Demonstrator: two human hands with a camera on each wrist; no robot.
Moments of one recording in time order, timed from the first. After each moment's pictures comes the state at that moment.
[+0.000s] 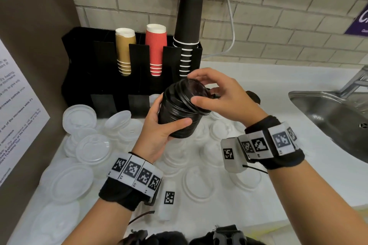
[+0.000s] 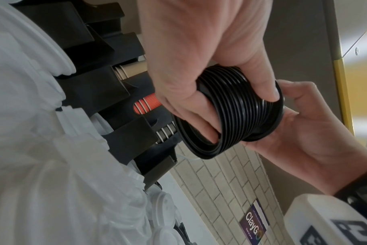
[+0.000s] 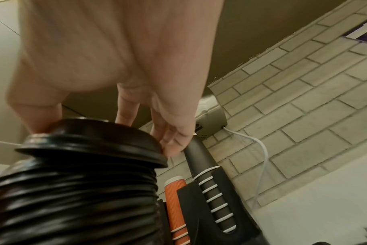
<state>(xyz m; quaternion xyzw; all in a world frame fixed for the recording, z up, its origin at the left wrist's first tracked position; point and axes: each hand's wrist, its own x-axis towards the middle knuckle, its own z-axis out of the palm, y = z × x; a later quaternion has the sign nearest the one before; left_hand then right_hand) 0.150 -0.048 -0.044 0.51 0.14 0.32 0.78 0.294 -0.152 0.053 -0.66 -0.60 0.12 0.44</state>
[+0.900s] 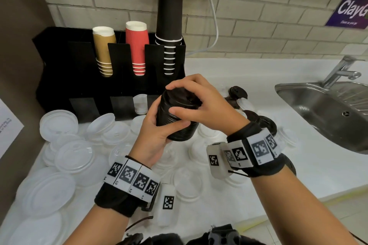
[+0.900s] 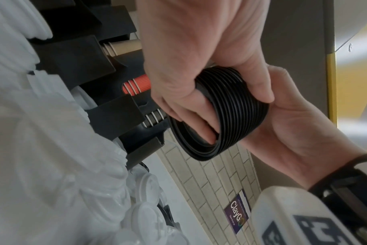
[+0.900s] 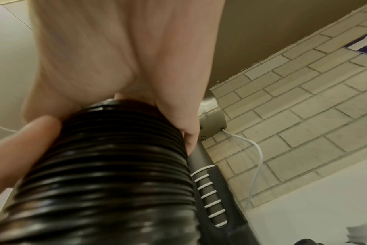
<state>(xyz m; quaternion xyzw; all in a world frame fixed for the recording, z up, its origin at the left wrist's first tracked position) 0.168 -0.068 -0.038 0.52 0.13 0.28 0.80 0.287 -0.161 0.038 -0.69 -0.59 0.11 0.40</state>
